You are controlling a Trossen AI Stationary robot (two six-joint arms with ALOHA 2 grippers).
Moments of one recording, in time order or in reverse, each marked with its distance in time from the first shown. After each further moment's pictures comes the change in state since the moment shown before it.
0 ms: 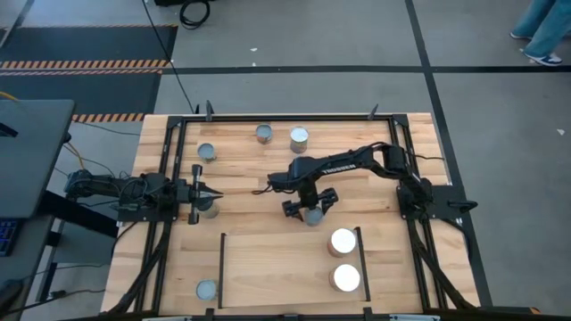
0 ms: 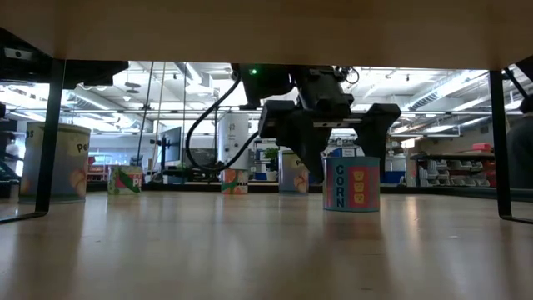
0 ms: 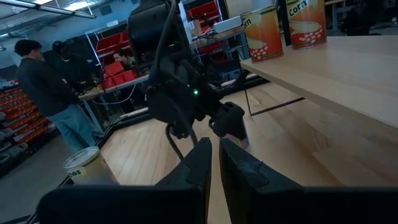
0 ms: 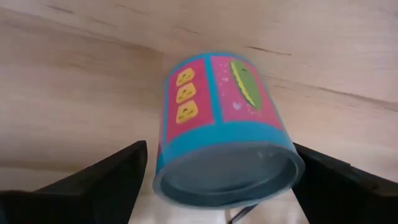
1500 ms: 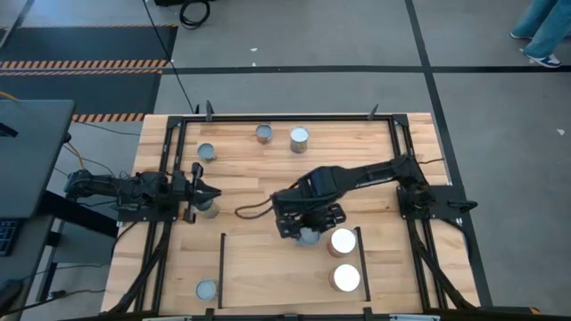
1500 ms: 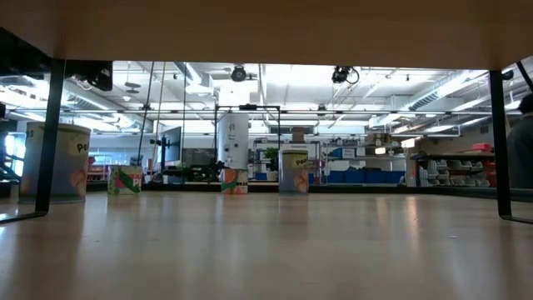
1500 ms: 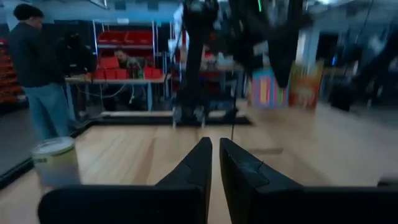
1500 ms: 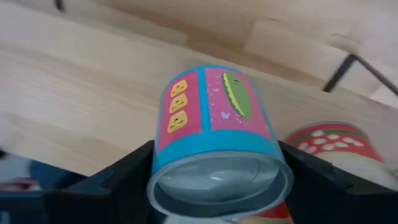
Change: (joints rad) left arm 0.000 0.000 0.000 0.113 0.001 -0.314; right arm 0.286 -0.099 0.542 -0.281 0.119 0.297
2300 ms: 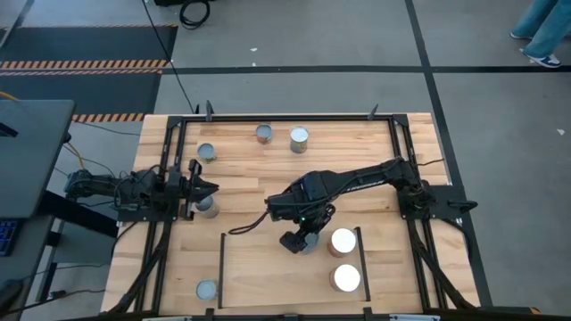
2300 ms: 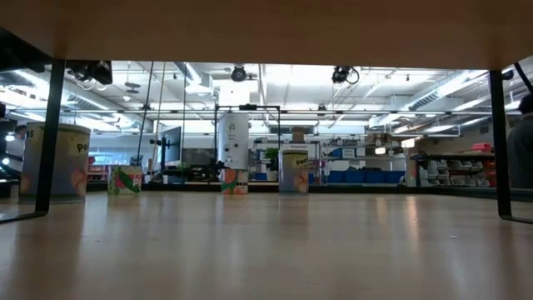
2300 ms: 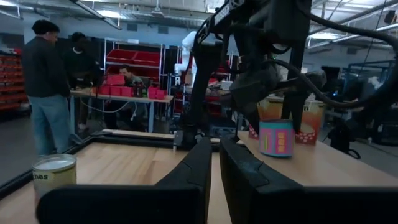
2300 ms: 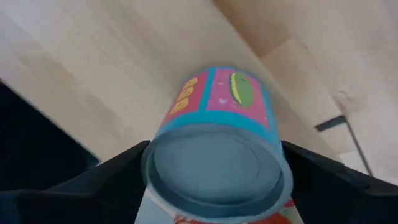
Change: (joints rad) left arm 0.000 0.000 0.000 0.100 -0.034 -0.059; right arm -0.005 0.052 -0.002 0.008 -0.093 -0.550
